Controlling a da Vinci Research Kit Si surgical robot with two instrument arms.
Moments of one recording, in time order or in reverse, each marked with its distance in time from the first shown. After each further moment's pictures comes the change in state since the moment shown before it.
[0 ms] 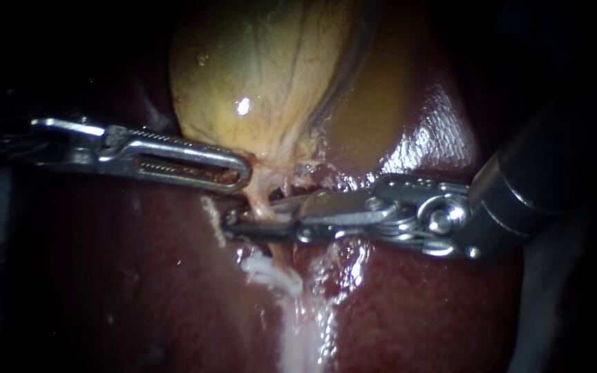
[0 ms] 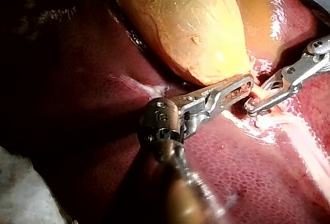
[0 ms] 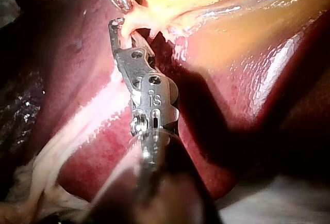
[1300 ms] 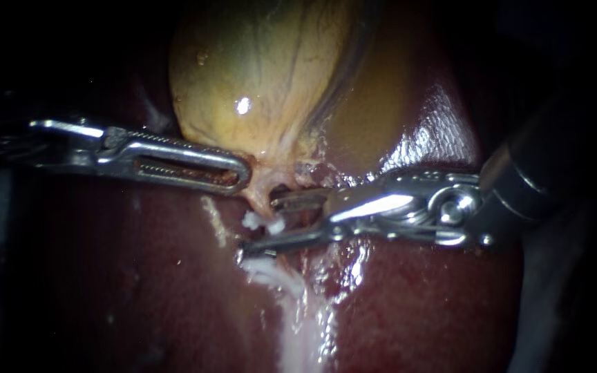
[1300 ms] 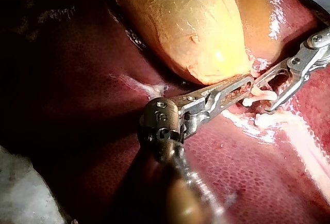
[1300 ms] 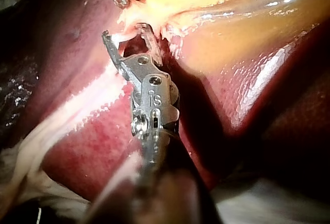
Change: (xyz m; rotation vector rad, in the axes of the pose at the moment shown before) right arm 0.001 0.001 -0.002 -0.086 0.046 -0.153; left arm 0.000 0.000 0.000 0.001 0.001 0.000
